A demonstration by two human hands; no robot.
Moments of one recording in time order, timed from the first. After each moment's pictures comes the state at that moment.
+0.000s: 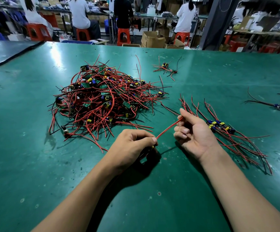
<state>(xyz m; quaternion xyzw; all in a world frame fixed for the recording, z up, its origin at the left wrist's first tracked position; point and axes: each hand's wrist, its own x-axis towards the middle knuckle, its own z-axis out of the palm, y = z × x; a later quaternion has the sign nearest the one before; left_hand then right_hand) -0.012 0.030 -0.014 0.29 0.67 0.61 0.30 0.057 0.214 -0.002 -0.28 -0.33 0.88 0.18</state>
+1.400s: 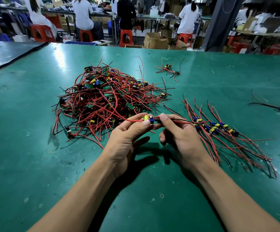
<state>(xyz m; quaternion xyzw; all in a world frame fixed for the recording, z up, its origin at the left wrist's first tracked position) -0.016 0.034 -0.005 0.13 0.48 0.81 0.32 0.058 0.171 -0.006 -0.11 -0.60 0.76 0.23</state>
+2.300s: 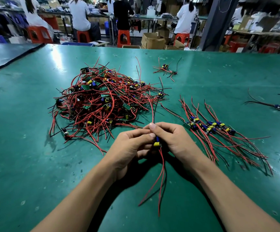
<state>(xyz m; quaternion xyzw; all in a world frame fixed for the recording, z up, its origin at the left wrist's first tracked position) -0.007 0.037 -0.009 0.15 0.52 0.75 0.38 0.062 0.171 -0.009 -0.12 -0.65 0.74 0.11</state>
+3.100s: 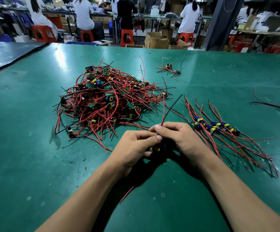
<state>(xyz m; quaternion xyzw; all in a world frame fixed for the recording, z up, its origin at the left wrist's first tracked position) -0.008 0.039 -0.014 0.20 0.60 0.69 0.35 0.064 0.181 -0.010 -0.14 -0.64 0.75 0.07</state>
